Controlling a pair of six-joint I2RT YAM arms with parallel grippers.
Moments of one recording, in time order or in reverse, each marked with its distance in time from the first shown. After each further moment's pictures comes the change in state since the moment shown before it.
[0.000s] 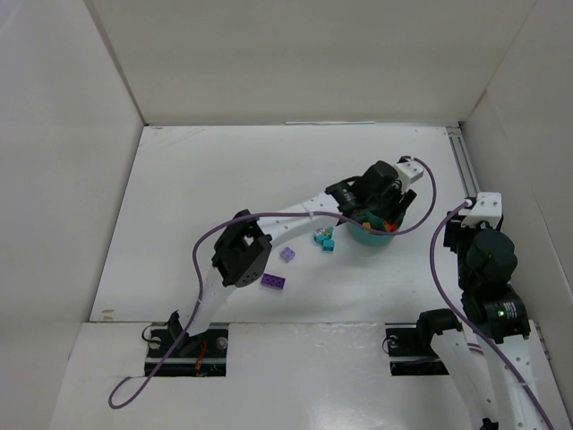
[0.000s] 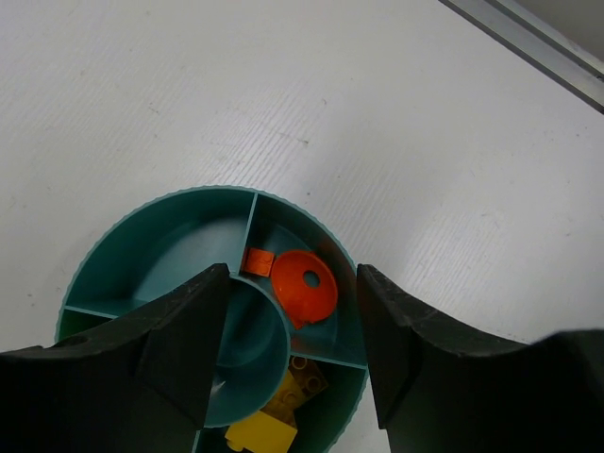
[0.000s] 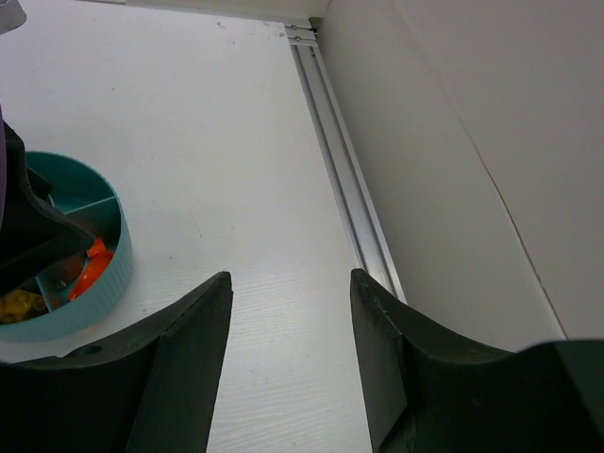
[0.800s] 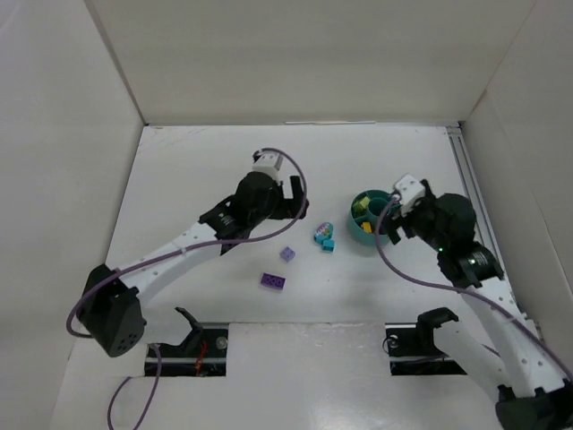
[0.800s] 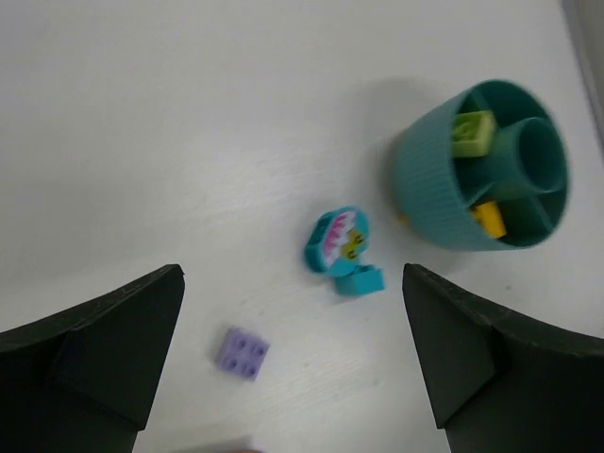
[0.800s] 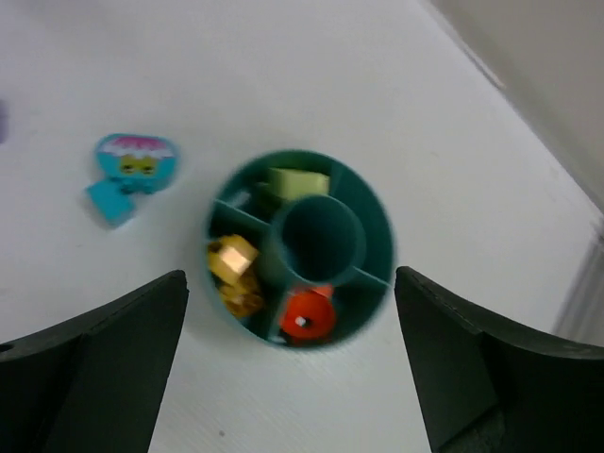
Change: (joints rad) left arm 0.290 -0.928 -1.001 0.153 -0.196 -0.378; right arm 0.093 0.303 -0.007 0.172 -0.617 -0.270
